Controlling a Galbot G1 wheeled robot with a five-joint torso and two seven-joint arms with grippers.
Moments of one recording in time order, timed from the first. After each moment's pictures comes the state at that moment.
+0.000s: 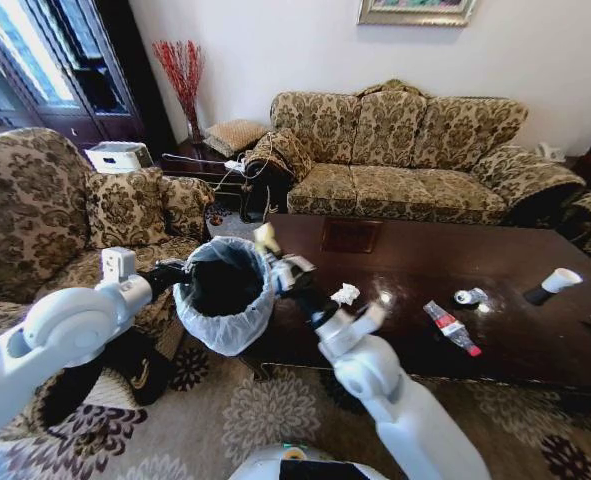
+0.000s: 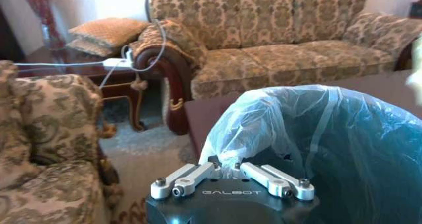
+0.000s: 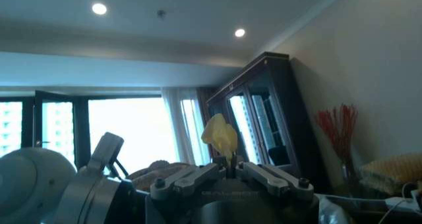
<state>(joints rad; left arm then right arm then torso) 1.54 -0.29 -0.93 -2.36 -1.40 0.47 -0.37 -0.94 1.26 -0.18 2.16 0.53 -0.07 -0.08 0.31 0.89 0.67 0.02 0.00</state>
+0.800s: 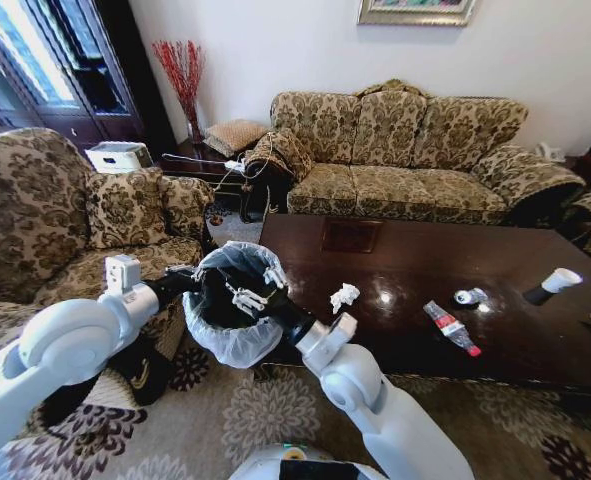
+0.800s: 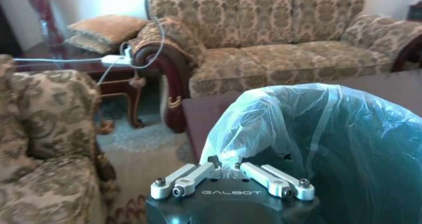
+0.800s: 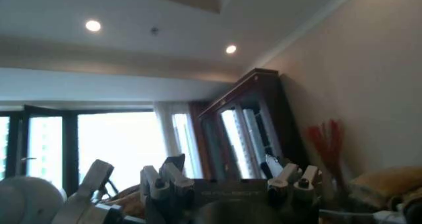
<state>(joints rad) 1.56 -0.33 -0.95 -2.37 -1.38 0.49 -0.37 -1.05 1.25 -0.05 2.26 0.54 -0.05 -0.09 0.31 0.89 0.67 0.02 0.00</state>
